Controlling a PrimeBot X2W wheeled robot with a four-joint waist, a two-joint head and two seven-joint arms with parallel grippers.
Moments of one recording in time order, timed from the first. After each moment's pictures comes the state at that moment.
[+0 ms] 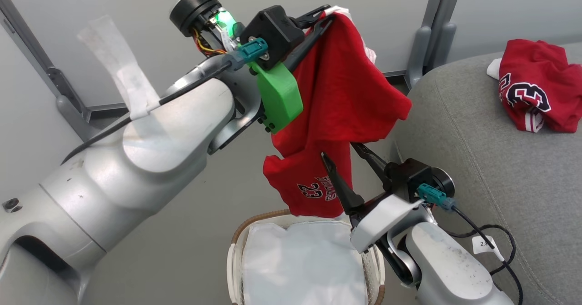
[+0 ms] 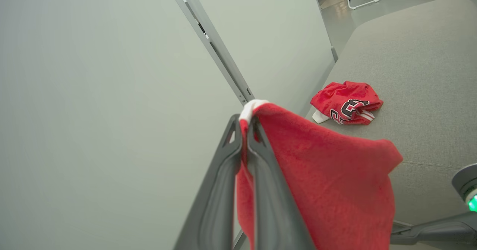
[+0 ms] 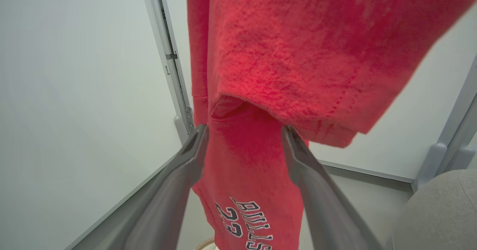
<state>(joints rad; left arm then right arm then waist) -1.23 0.30 -1.23 0.43 -0.73 -0.07 -0.11 -0.41 -0.05 0.48 0.39 0.32 0.13 -0.26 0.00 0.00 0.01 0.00</state>
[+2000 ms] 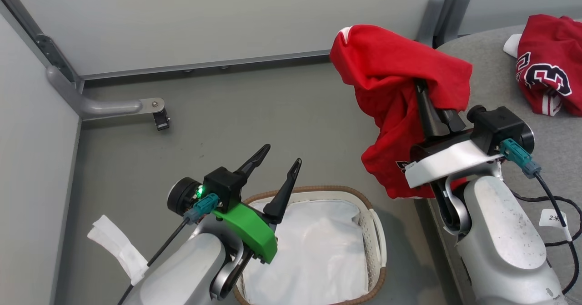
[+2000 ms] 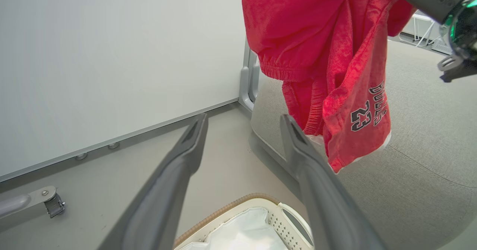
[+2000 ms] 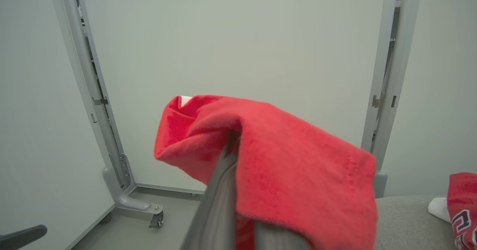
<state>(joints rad) -0.52 0.23 -0.87 0.41 -0.65 -0.03 -0.26 -0.46 -0.05 0.14 0.25 0.20 0.13 -0.26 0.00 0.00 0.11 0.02</state>
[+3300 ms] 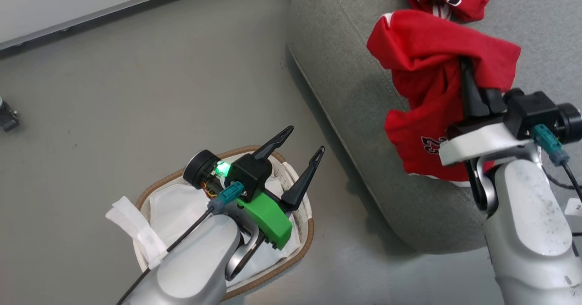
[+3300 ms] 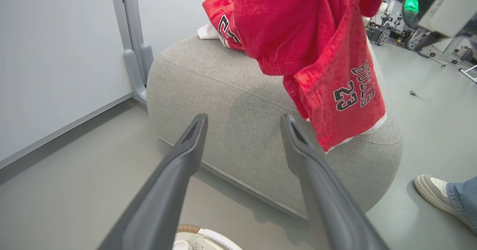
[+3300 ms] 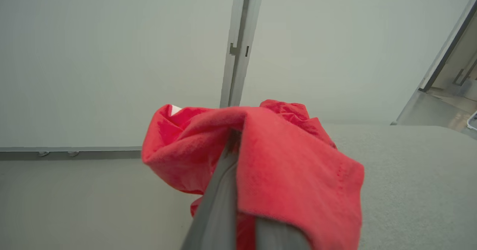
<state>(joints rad) -0.57 0.16 -0.83 0.44 -0.45 -0.12 -0.26 -0.48 -0.05 -0.02 0.24 0.01 0.13 -0.26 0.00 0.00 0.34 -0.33</state>
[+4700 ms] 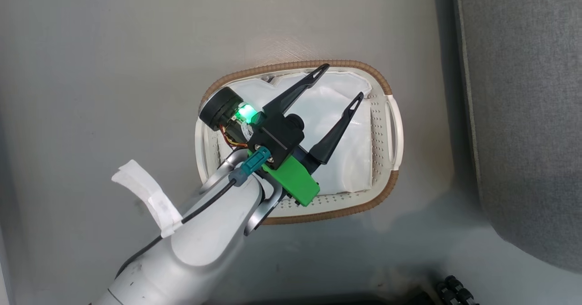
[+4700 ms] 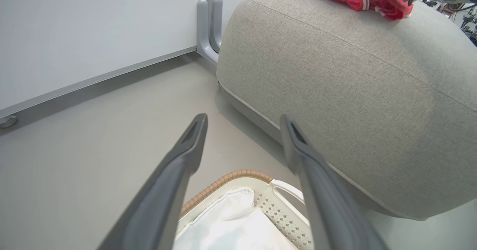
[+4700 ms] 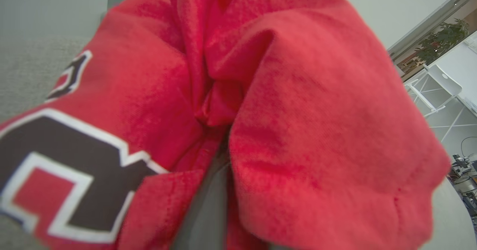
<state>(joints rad) -0.73 0.11 -0.81 0.36 -0.32 -0.12 -0.26 -1.05 -0.53 -0.47 0.87 -0.27 0.13 -0.26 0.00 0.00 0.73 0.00</state>
